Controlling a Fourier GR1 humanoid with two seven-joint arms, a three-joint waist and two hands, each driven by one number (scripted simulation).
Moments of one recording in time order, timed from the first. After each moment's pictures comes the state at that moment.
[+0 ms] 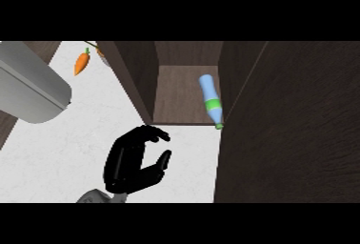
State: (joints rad) left arm -0.16 0.23 -0.61 -1.52 0.61 0.29 -0.52; right arm 0.95 -0.27 0.19 -2.46 -0.11 0.63 -0.23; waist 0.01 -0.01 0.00
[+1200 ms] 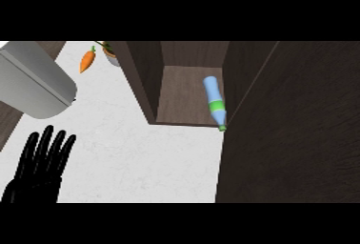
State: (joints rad) left arm 0.27 0.56 -0.34 -1.88 0.84 0.10 -0.53; right arm 0.89 -0.38 0.53 -2.50 0.00 0.66 -0.18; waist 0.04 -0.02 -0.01
